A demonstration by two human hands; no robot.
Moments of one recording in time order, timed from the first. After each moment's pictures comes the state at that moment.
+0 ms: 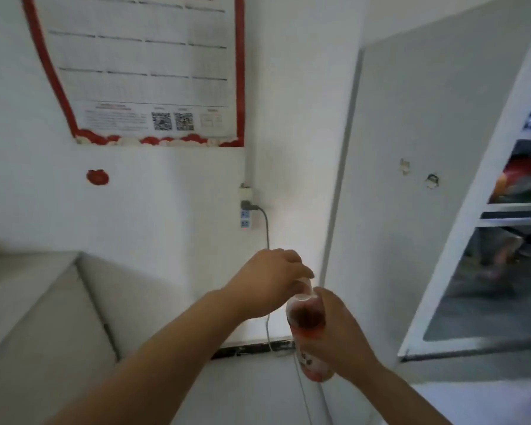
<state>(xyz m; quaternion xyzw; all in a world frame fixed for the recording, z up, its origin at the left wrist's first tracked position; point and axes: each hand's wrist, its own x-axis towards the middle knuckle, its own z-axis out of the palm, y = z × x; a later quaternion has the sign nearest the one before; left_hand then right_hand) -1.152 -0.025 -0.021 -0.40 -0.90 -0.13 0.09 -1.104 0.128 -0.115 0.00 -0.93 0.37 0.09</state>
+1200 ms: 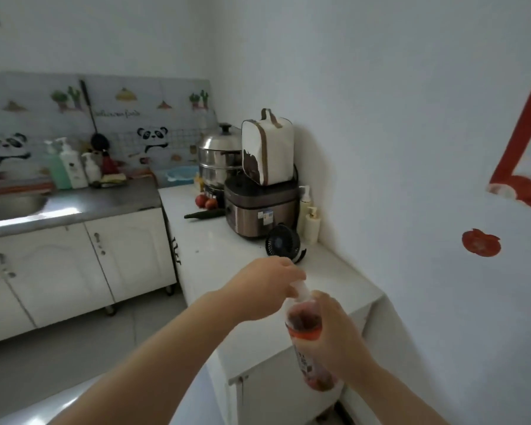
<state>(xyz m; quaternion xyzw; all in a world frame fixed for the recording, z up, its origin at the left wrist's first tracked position) -1.230 -0.476 -0.021 0.20 -0.97 -0.07 0.07 -1.352 -0.375 -0.126 0.53 -0.76 0.35 -0.10</state>
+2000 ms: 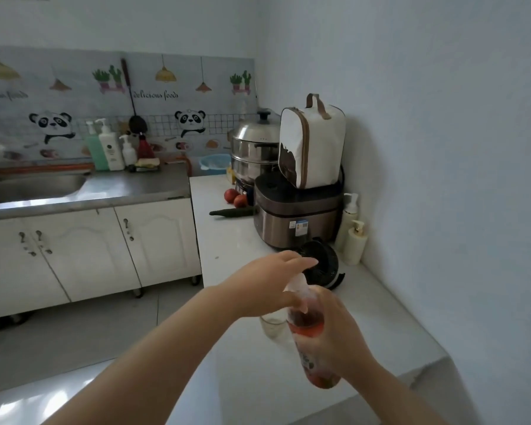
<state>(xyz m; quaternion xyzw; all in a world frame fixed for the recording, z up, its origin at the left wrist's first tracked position) -1.279 -0.605 -0.030 0.29 -0.94 -0.17 0.04 -1.417 -0.524 -0.133 0.60 -0.70 0.35 -0.15</state>
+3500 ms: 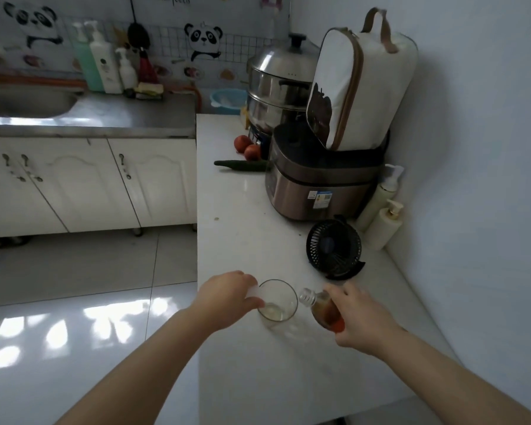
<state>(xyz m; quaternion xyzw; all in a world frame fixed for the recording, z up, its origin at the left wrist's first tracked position) -1.271 -0.699 -0.175 0.49 -0.84 -0.21 0.00 -1.503 -0.618 -0.171 0.67 -0.73 -0.10 -0.14</state>
